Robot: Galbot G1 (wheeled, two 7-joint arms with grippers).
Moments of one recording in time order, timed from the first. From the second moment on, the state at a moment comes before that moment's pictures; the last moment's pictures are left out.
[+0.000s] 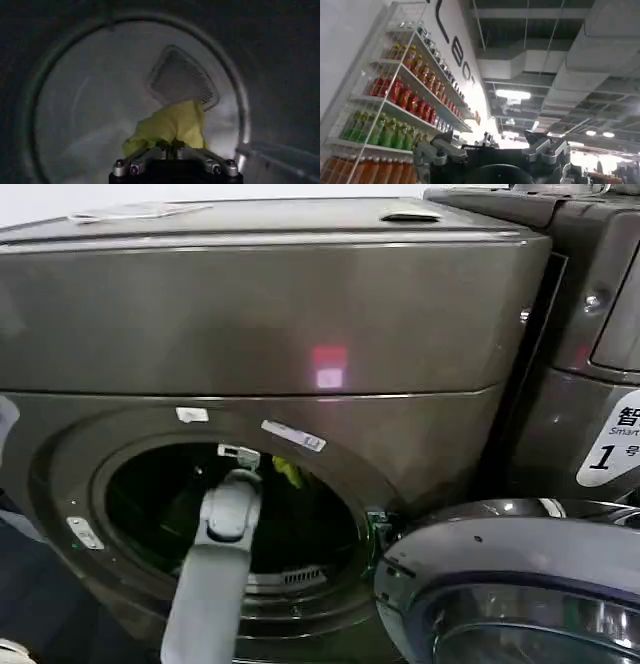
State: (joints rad) left arm 0.69 -1.57 -0.45 -1.58 0.18 0.33 0.06; right arm -1.64 1.17 2.26 1.75 0.44 -0.08 -0.06
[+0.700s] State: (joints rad) left arm 0.74 -1.59 -0.45 -1.60 0.08 0.36 -0.07; right arm -1.64 1.18 2.28 1.76 0.44 -0.08 -0.06
